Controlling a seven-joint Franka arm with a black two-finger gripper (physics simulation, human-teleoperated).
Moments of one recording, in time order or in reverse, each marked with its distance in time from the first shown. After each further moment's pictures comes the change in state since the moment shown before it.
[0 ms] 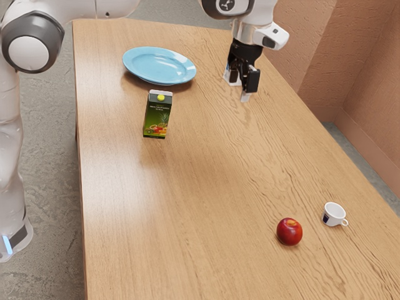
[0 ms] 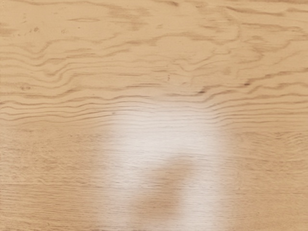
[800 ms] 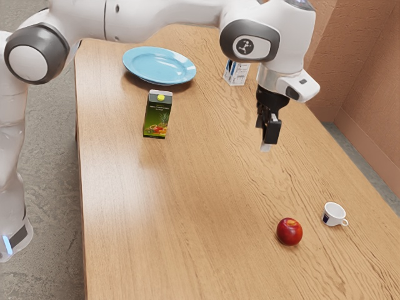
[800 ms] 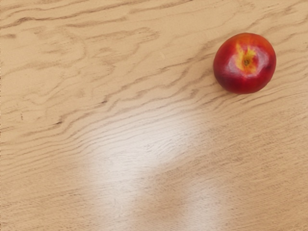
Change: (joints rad) arm -0.053 0.101 -0.226 0.037 0.040 0.058 -0.011
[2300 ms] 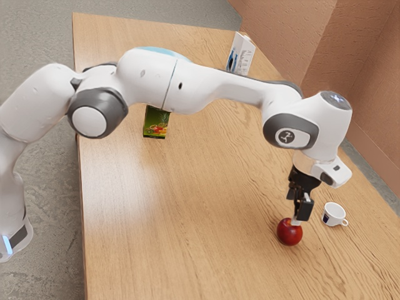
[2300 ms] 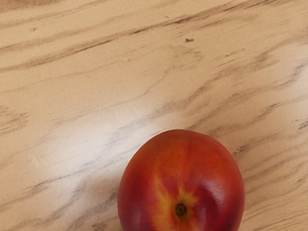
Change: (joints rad) arm -0.194 0.479 0.117 0.313 -0.054 0.128 0.002
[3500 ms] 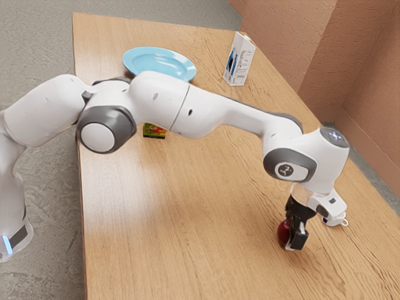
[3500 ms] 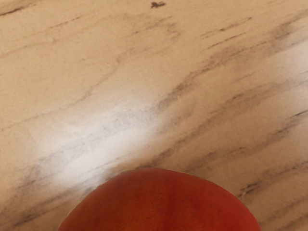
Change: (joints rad) arm -0.022 0.109 -0.002 0.003 -0.003 0.074 0.003
